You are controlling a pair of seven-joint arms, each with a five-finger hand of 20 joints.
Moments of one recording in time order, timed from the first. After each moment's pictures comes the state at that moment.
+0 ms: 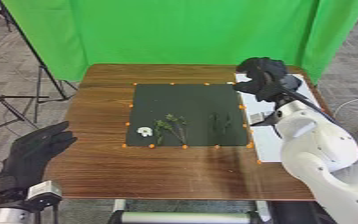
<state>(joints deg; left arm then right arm) 149.8 -51.3 -107.9 -132.4 40.7 18.4 20.7 -86.1 -43.6 69.4 -122.0 -126.4 -0.3 28.1</state>
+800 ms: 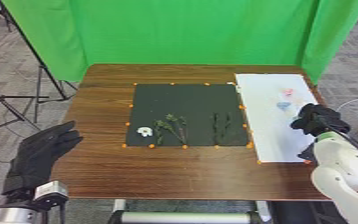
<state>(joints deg) 148.2 -51.4 -105.2 -132.3 41.1 18.3 21.5 -99.4 -41.2 79.9 -107.9 -127.9 -1.9 38.8</state>
